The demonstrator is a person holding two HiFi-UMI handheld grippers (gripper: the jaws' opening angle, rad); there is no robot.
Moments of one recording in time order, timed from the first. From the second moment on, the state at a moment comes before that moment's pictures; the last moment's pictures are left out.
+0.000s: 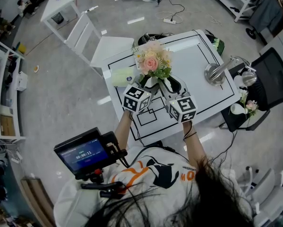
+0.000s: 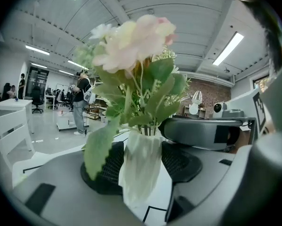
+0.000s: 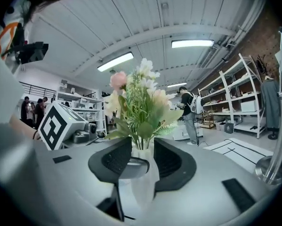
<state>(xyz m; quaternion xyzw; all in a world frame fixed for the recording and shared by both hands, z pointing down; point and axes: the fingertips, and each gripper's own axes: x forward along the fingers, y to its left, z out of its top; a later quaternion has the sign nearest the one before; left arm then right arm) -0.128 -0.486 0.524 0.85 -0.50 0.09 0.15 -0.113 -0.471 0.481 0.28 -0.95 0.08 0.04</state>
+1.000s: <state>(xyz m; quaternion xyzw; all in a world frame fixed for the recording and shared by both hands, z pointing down) -0.133 -0.462 0.524 0.85 -0.49 0.09 0.17 -0.082 -0.468 0.479 0.30 -0.94 0.16 0.00</state>
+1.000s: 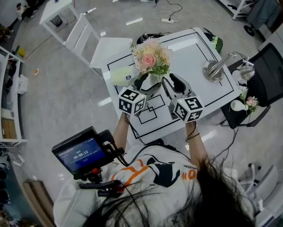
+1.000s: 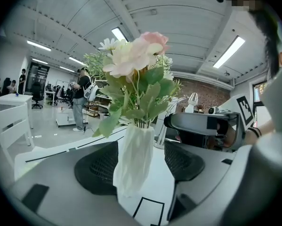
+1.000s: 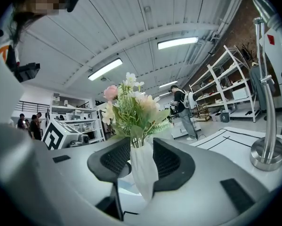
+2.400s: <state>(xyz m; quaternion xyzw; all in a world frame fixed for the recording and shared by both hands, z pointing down) -0.033 -0.255 0.485 0.81 -0.56 0.02 0.15 0.018 -0.265 0.478 0.32 -0.93 0.19 0.01</state>
